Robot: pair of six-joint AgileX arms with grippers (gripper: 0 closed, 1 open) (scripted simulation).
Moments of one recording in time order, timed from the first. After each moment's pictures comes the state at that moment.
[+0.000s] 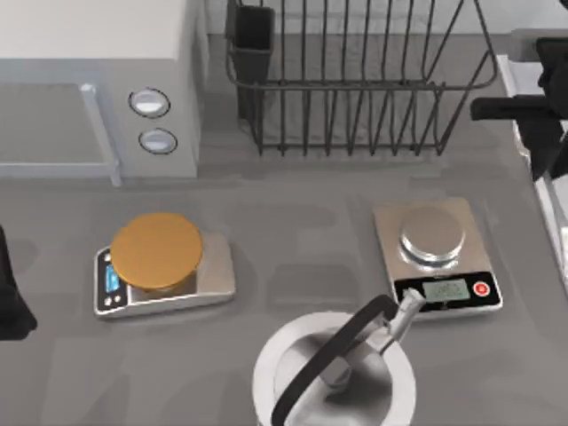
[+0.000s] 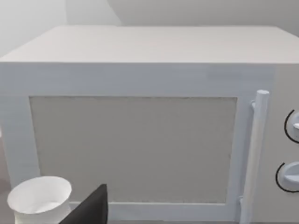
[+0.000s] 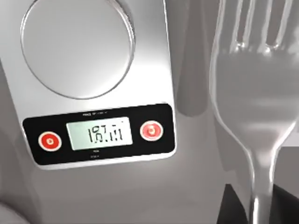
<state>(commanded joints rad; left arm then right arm) 0.00 0.00 0.00 0.00 0.00 0.00 0.25 1.90 1.73 -1.40 0.00 0.27</state>
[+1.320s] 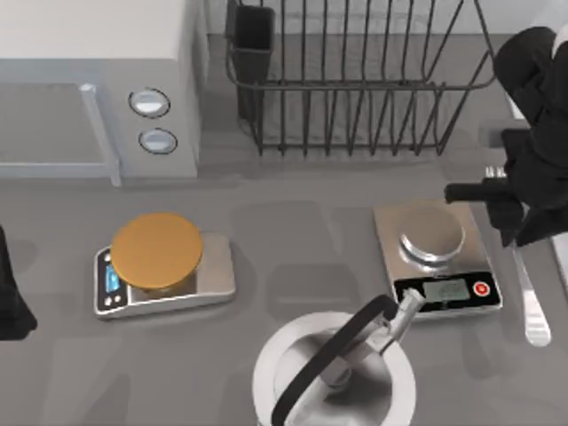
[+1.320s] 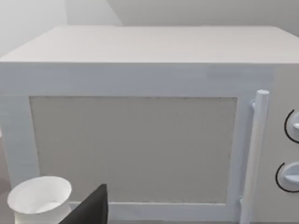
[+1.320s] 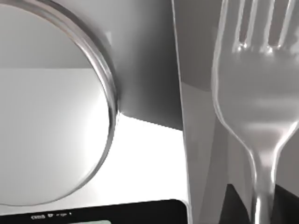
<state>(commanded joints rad) 0.00 0.00 0.00 0.00 0.00 0.00 0.26 1.95 1.37 -0.98 0.00 0.27</state>
